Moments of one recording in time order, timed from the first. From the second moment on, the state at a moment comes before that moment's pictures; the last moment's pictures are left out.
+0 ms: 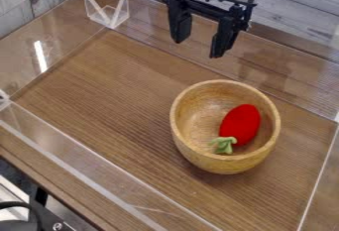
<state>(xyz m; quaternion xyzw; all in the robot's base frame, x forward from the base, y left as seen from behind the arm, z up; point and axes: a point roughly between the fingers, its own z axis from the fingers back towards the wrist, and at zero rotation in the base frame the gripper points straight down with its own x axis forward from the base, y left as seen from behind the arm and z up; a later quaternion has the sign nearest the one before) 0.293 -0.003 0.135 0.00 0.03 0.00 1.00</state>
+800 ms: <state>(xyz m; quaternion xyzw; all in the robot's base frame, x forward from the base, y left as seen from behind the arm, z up) 0.274 -0.066 0.085 -0.01 0.05 -0.20 0.98</state>
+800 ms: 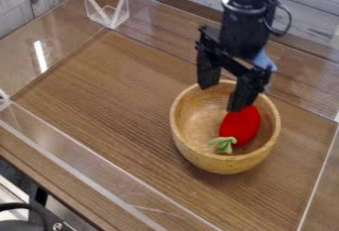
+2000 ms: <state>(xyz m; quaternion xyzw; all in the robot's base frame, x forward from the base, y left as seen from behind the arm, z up) 0.274 -0.079 0.054 0.01 -0.01 -0.30 0.95</state>
